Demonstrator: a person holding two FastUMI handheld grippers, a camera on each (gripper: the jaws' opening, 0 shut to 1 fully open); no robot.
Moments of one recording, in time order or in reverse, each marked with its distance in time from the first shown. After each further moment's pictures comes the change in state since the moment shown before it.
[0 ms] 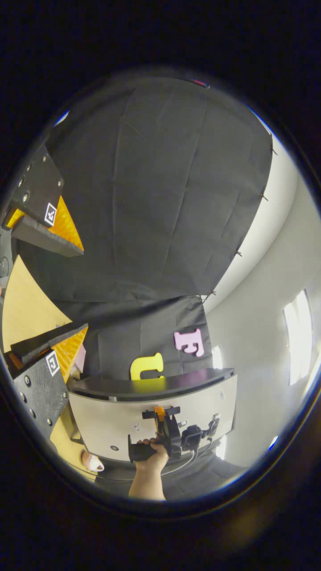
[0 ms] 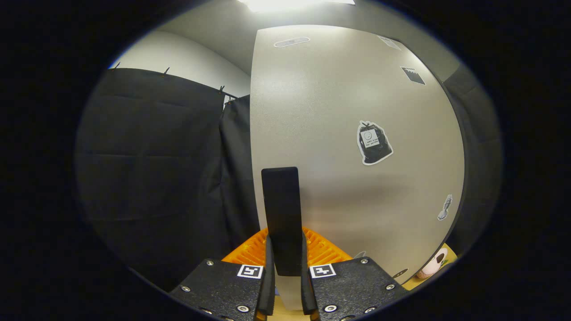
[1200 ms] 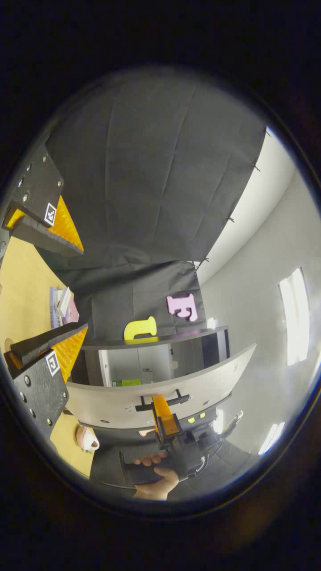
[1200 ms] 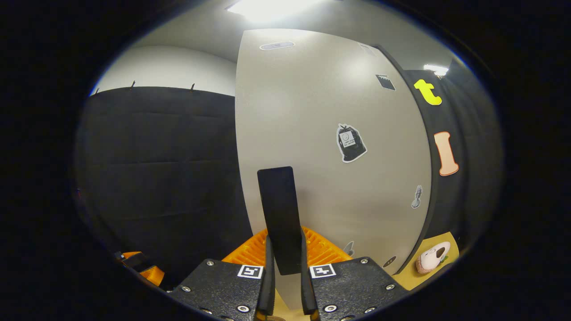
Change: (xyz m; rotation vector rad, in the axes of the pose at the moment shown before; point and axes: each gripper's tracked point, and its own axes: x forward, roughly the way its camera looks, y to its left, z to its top) left arm -0.013 -0.130 0.026 0.020 -0.039 -0.162; right arm -0.080 -0.011 0.009 0.042 0.017 0.225
